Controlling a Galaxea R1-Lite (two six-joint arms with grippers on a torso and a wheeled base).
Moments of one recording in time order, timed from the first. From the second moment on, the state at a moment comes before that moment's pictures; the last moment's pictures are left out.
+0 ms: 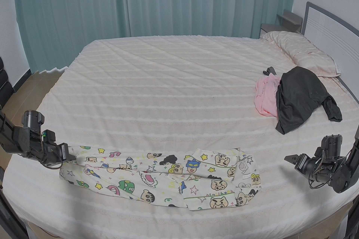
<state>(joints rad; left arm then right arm) 0.27 1.91 -0.74 -0.19 -0.38 -0.11 -0.03 1.97 -0.18 -1.10 0.05 0.62</state>
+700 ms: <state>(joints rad) 0.12 1.66 -0.90 0.19 -0.25 -0.20 -0.03 1.97 -0.17 -1.10 0.05 0.62</state>
